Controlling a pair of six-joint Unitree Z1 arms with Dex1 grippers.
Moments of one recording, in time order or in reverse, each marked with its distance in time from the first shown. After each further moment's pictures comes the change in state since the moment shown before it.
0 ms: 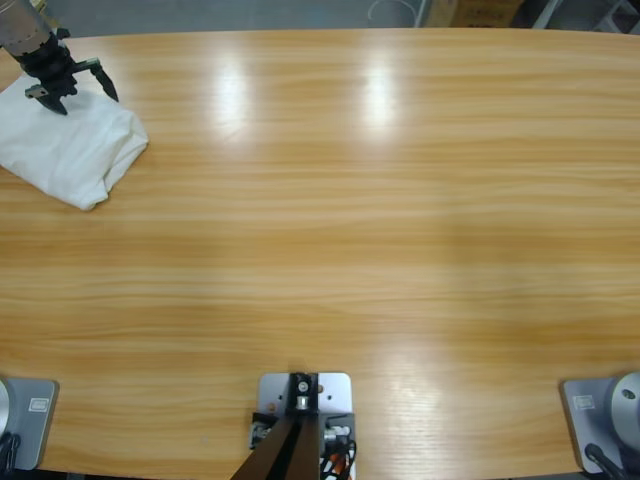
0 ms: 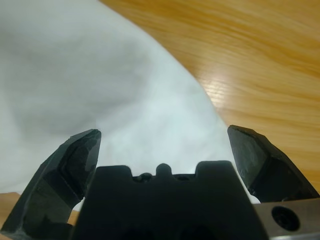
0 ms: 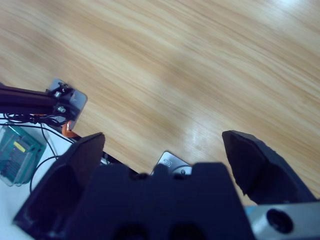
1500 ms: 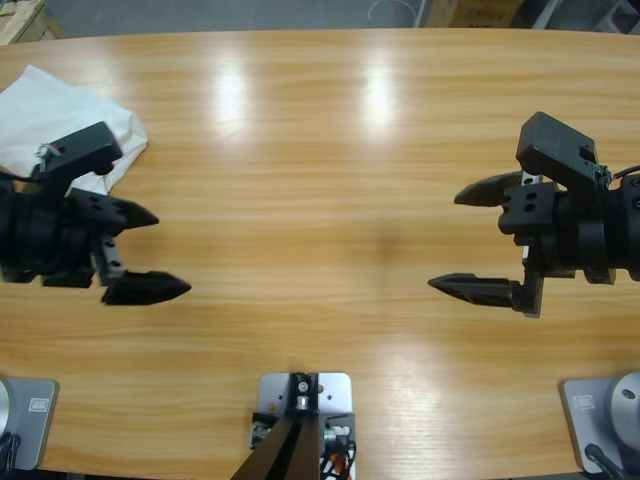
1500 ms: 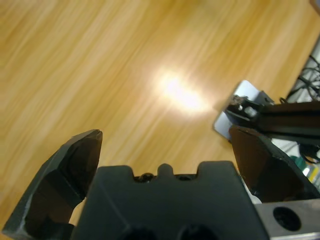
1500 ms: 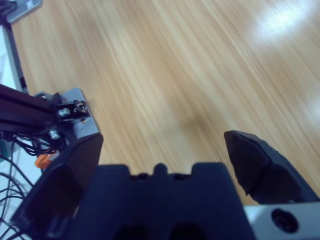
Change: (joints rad) arm 0 -0.836 -0.907 1.059 -0.666 -0.194 0.247; arm 1 0.317 0.237 0.663 -1.083 0.105 -0.176
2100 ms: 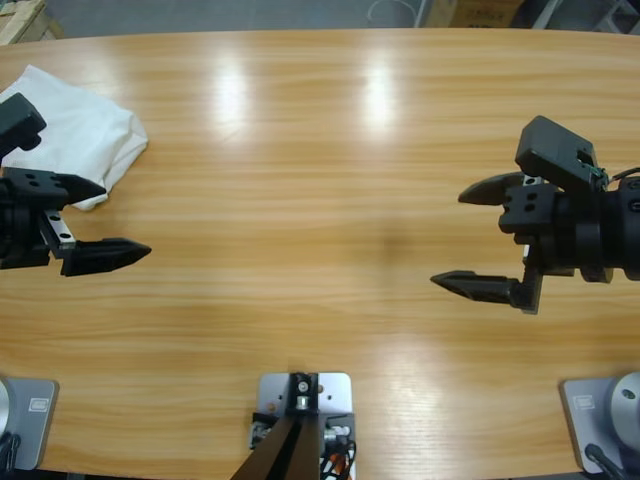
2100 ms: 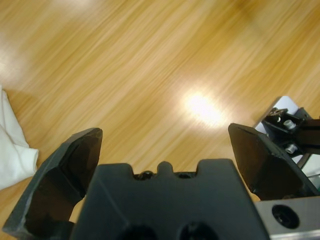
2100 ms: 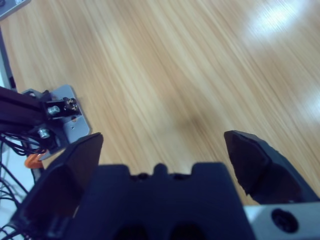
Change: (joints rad) arm 0 -0.001 -0.148 0.078 -0.031 0.199 -0.052; arm 1 0.000 0.014 0.019 -0.037 -0.009 -0.008
